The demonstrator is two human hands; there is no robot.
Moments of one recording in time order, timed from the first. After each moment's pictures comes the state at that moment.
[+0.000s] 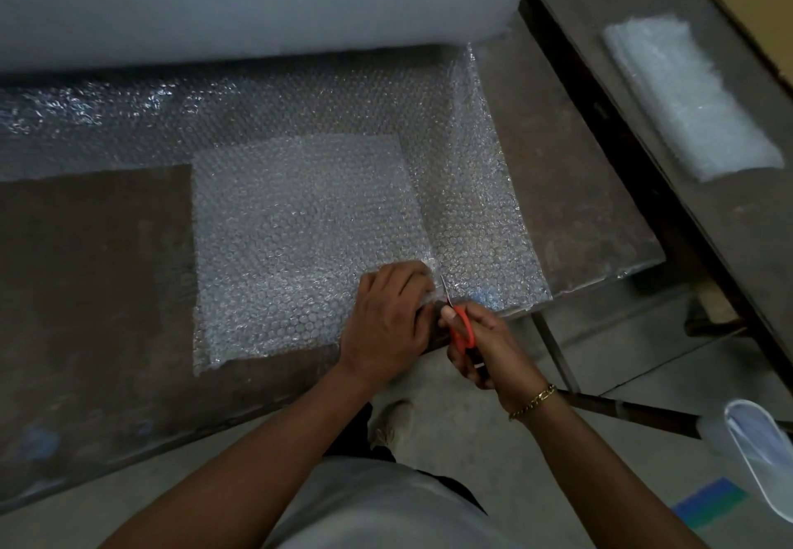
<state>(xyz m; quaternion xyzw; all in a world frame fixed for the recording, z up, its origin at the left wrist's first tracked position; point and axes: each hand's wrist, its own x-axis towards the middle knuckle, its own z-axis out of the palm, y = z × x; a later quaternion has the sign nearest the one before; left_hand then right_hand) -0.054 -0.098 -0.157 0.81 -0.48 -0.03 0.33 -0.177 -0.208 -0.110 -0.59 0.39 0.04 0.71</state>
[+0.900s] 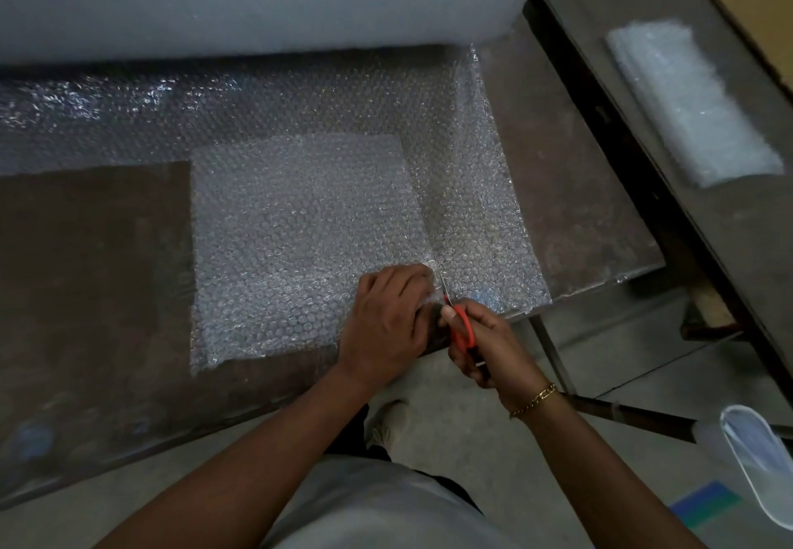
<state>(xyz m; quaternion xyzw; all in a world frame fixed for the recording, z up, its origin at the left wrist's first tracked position) -0.054 -0.098 -0.159 0.82 -0.48 -0.04 0.32 -0.174 -0.212 -0.105 -0.58 0.38 0.04 0.72</state>
